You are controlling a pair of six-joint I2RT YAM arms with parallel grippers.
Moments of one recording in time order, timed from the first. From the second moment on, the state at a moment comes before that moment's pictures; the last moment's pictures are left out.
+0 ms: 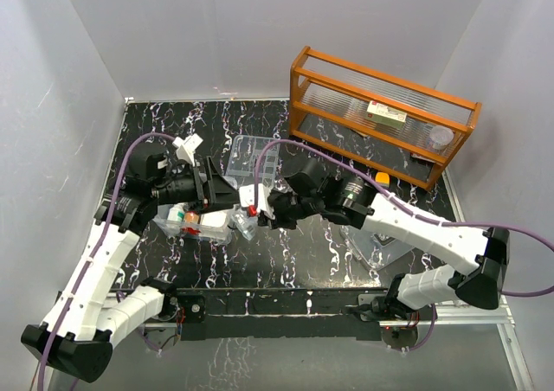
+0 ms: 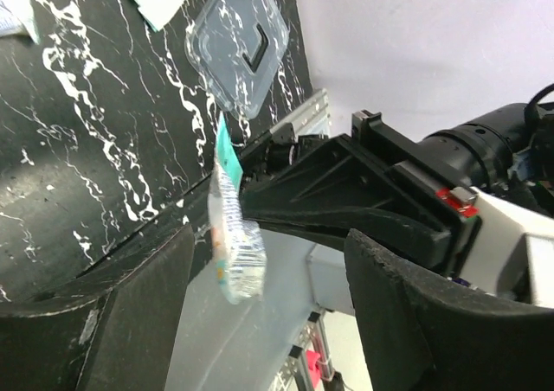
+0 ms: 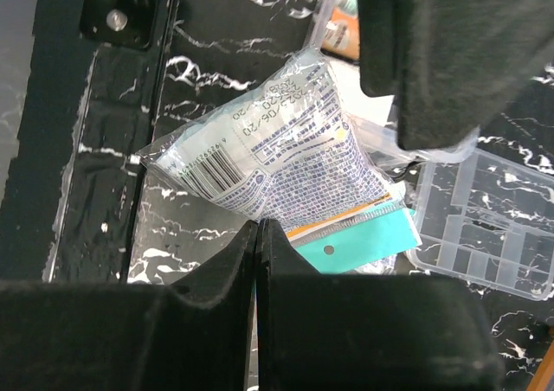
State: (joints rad) left arm -0.32 0.92 1.07 -0.73 0.76 -0.72; right arm 1.03 1.32 1.30 -0.60 -0.43 -0.55
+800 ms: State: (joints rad) left arm -0.36 0.96 0.91 -0.75 0.85 -0.77; right arm 1.11 1.36 1.32 -0.71 -0.37 -0.74
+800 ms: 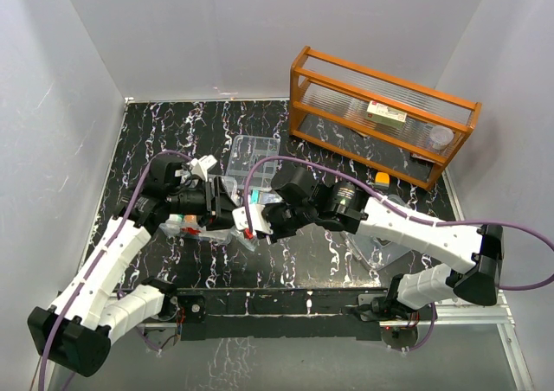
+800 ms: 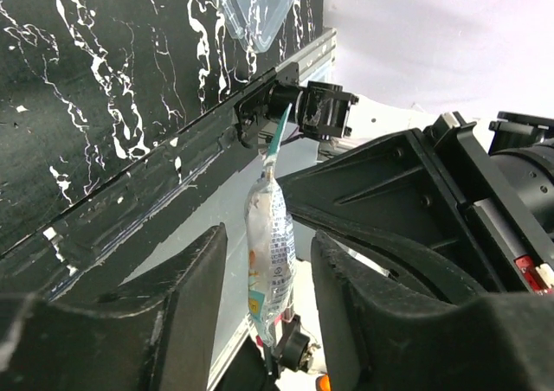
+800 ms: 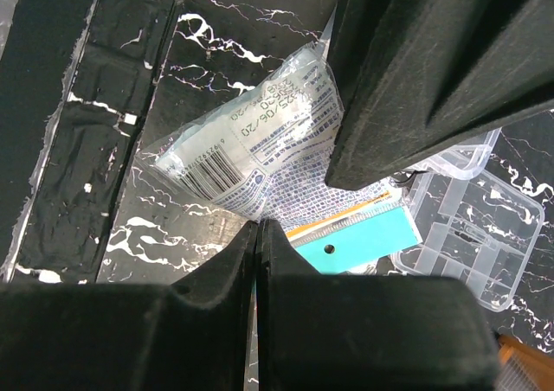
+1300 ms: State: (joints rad) left arm -0.38 0.96 0.89 -0.72 0.87 -0.75; right arm 1.11 1.36 1.32 -0.71 -0.36 -0.72
